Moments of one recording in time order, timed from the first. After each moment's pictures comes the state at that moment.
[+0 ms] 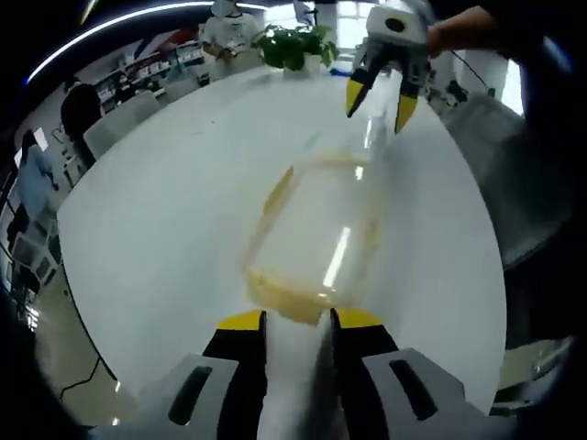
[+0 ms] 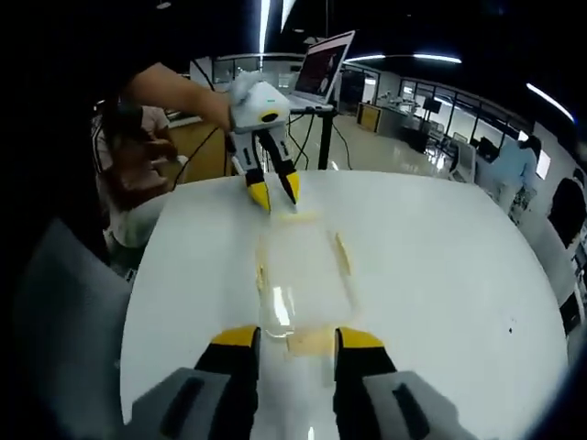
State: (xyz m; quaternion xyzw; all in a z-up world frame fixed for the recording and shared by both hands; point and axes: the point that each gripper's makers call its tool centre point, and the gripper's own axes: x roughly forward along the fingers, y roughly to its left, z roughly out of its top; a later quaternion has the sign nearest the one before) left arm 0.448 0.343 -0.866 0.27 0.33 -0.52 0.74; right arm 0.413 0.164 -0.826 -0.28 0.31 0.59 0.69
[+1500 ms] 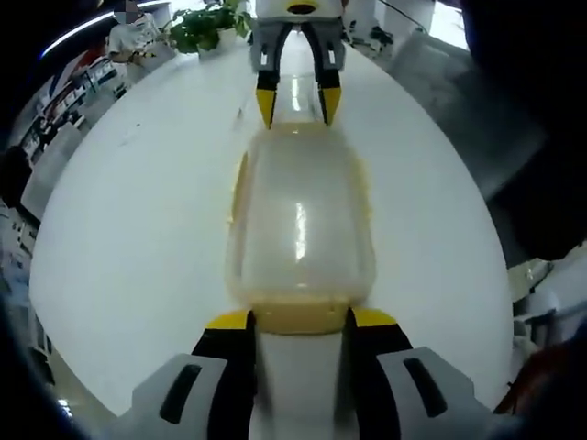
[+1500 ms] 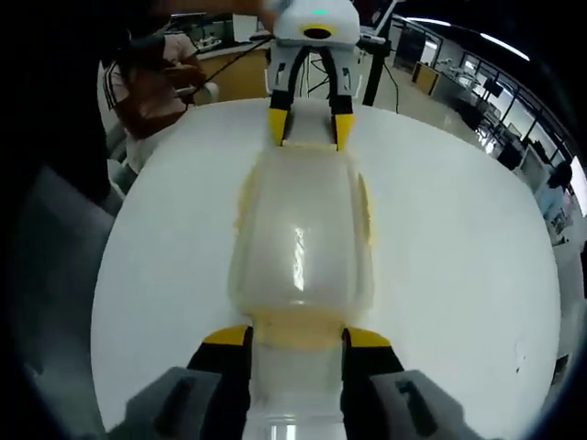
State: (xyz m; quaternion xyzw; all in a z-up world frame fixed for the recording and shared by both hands) left arm 0.449 0.334 -0.882 0.37 0.35 -0.62 0.60; right arm 0.430 0.164 -0.879 -0.38 0.37 0.61 0.59
